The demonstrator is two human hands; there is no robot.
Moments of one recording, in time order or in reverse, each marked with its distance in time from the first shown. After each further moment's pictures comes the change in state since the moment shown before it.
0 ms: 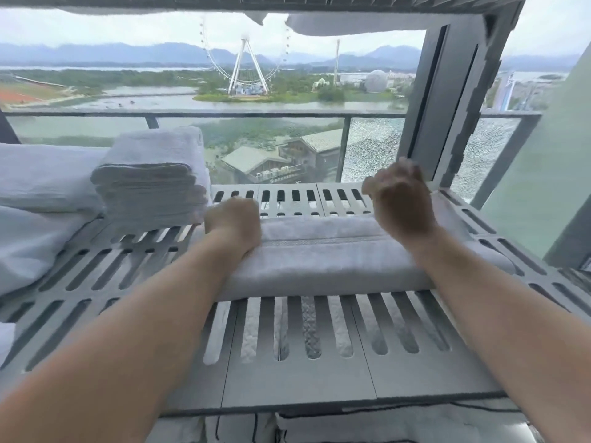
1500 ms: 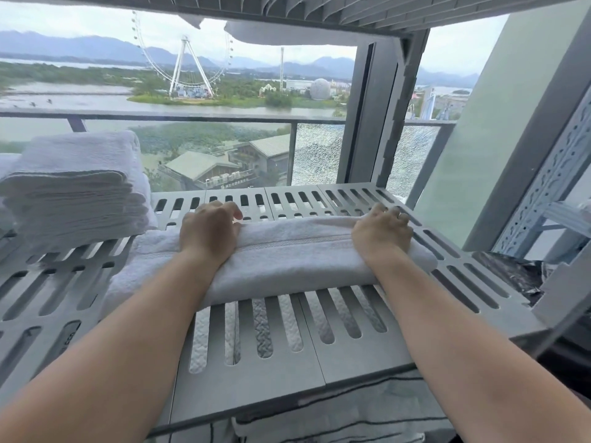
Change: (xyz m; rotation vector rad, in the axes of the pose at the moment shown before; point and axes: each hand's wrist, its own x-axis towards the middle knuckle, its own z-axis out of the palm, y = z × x) left_hand -0.003 0.035 0.019 -0.337 0.227 0.175; right_hand -0.056 0.022 -0.010 0.175 -0.585 0.820
